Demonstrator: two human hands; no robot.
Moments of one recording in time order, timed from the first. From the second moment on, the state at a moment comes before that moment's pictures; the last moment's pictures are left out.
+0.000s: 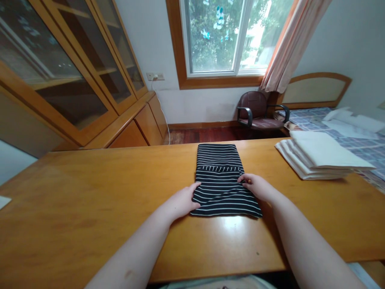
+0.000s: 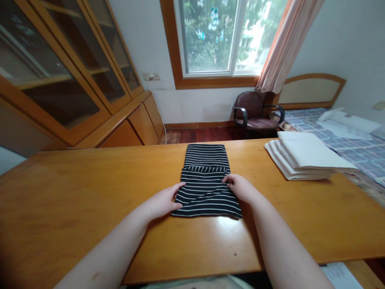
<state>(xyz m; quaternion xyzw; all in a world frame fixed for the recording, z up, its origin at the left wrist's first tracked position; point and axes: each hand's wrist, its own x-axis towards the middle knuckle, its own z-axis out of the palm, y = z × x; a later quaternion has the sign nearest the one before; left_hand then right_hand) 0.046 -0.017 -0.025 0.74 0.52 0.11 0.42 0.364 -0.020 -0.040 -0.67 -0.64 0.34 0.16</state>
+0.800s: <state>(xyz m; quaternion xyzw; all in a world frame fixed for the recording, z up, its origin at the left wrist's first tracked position) 0.066 0.004 -0.051 0.88 0.42 0.08 0.21 0.354 -0.021 -0.030 -0.69 -0.66 0.30 0.10</state>
